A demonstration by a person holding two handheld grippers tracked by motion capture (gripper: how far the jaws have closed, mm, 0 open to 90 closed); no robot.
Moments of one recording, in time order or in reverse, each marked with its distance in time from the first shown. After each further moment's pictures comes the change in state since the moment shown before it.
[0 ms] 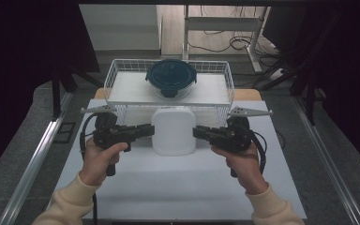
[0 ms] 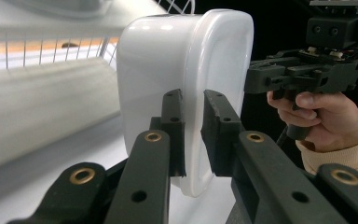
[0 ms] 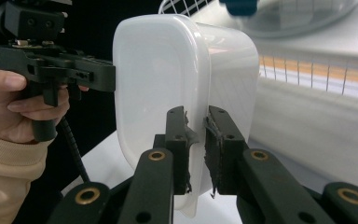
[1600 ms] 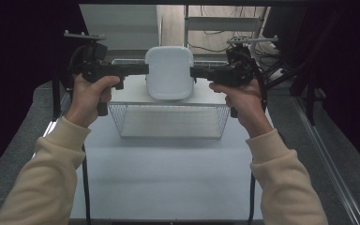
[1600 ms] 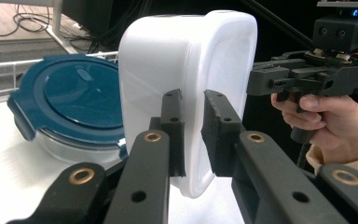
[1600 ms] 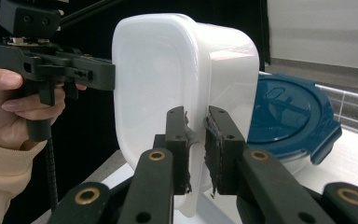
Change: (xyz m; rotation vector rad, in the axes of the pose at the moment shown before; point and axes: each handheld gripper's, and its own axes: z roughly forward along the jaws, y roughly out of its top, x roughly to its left) left arm 0.010 0.139 -0.018 -0.046 0.030 0.047; right arm -0.007 0.143 0.010 -0.036 -0.017 -0.069
